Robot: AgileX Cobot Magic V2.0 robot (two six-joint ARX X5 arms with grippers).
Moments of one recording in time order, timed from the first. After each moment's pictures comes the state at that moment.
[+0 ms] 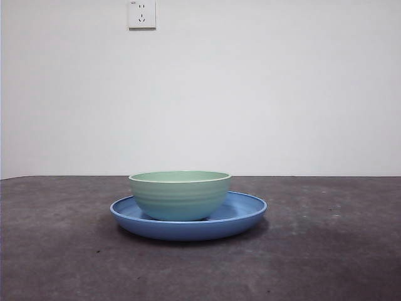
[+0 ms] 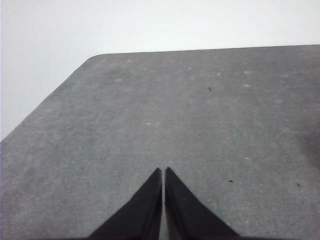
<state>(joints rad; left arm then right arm) 0.04 0.00 0.03 -0.18 -0.03 0.06 -0.02 0.08 0.16 -0.11 -0.17 0.00</state>
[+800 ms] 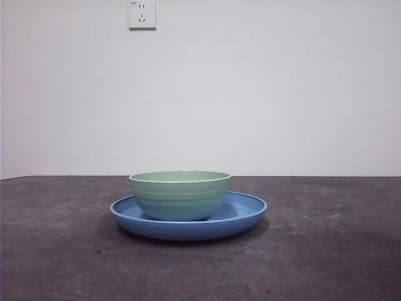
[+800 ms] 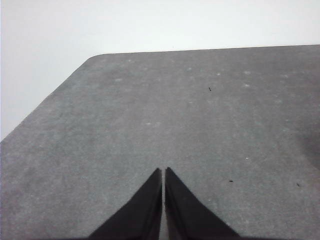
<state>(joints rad) 0.04 0.00 0.03 -0.18 -0.03 0.06 -0.02 0.01 0.02 -0.16 -0.15 0.06</state>
